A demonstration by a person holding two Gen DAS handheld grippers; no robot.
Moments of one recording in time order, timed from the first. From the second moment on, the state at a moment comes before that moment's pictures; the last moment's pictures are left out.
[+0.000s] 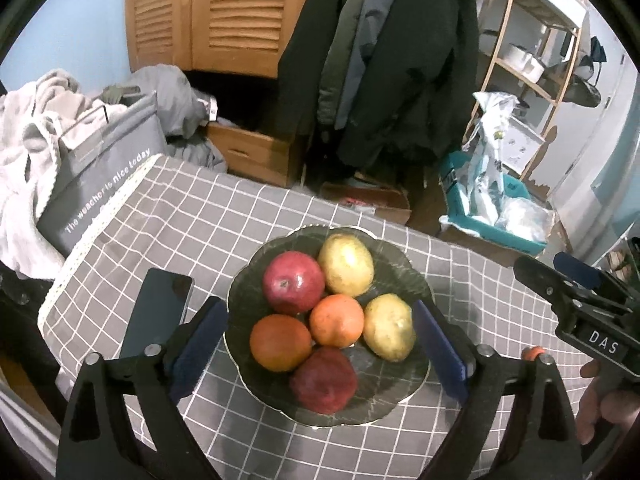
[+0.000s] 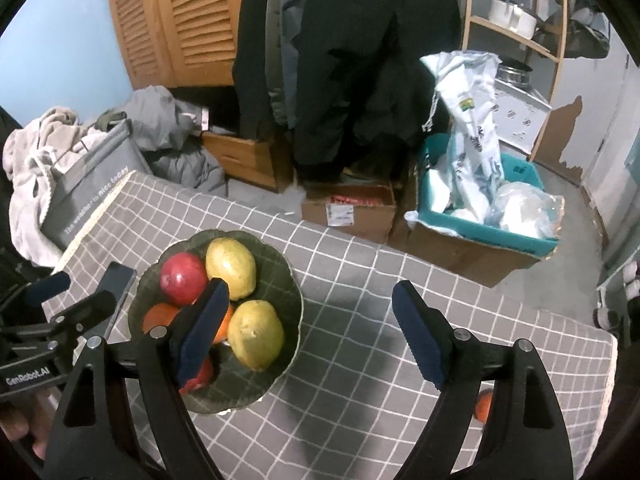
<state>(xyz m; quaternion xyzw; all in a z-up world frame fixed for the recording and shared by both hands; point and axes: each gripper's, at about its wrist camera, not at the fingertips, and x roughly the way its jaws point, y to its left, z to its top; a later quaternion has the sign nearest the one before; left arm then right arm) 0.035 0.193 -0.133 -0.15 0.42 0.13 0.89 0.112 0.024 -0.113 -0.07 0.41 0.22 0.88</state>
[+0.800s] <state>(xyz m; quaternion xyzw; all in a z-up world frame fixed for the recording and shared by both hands) 0.032 0.118 -0.085 -0.08 0.38 0.06 0.92 0.072 -0.048 -0.069 -0.07 0.37 0.18 0.91</state>
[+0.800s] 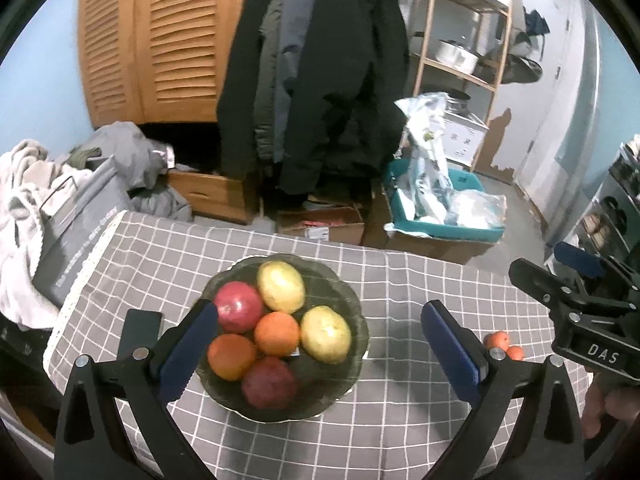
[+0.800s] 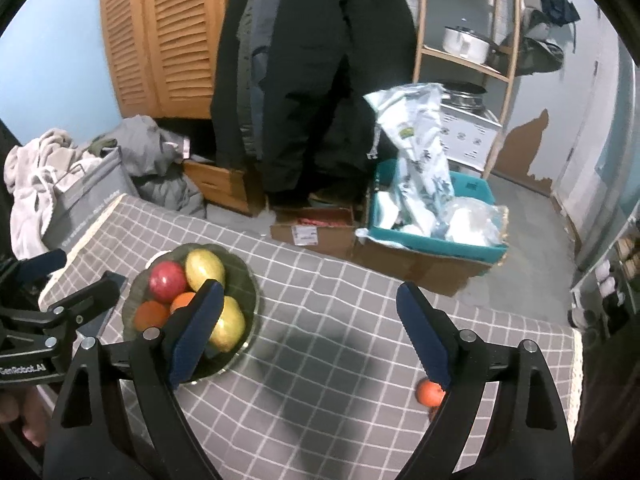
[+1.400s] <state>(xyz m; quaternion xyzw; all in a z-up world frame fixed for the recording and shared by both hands) 0.051 0.043 -0.084 -0.05 0.40 0.00 0.92 0.054 -0.134 -0.058 -0.05 0.36 0.12 0.93</state>
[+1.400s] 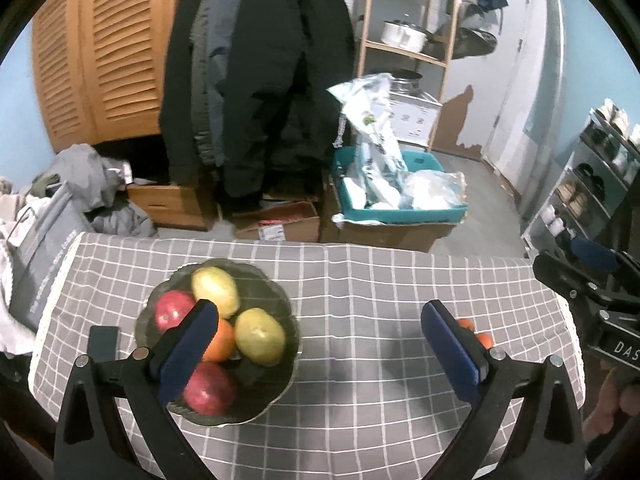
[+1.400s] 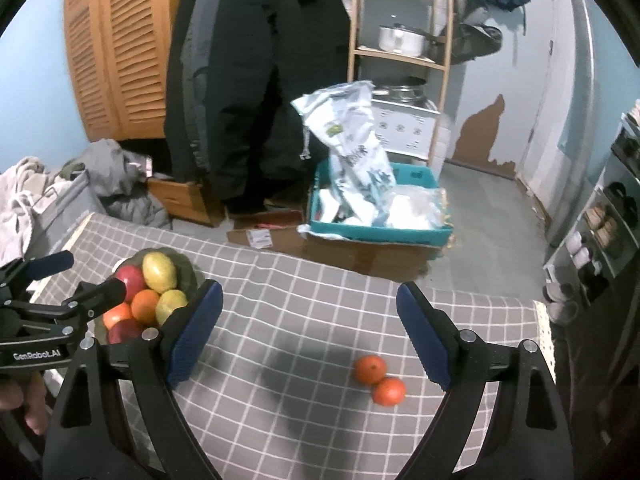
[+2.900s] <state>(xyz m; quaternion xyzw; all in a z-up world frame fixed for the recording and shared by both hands) 0.115 -0.068 -0.223 0.01 0.52 -0.06 0.85 0.091 -0.243 -0.238 0.01 0.53 0.05 0.85</state>
